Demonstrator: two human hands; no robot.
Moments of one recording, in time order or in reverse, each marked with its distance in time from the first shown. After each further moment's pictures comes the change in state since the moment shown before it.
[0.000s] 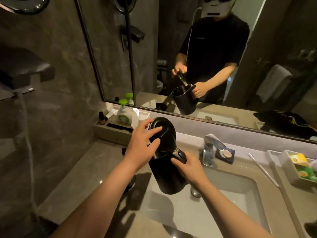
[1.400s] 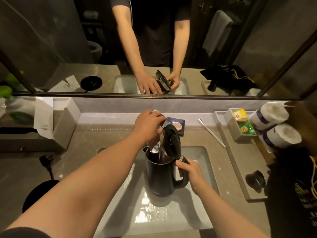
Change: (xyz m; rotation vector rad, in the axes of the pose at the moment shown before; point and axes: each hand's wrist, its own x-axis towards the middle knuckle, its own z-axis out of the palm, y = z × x) left_hand 0.125 -0.010 0.286 0.573 -0.524 0.410; right_hand -0.031 0.203 -0.128 0.419 0.297 0.518
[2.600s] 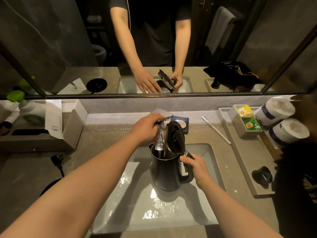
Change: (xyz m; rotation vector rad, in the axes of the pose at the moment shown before) left_hand -0.022 -0.015 -0.004 -0.452 -0.019 -0.139; right_hand -0.003 -0.012 0.007 0.047 0.026 -0.014
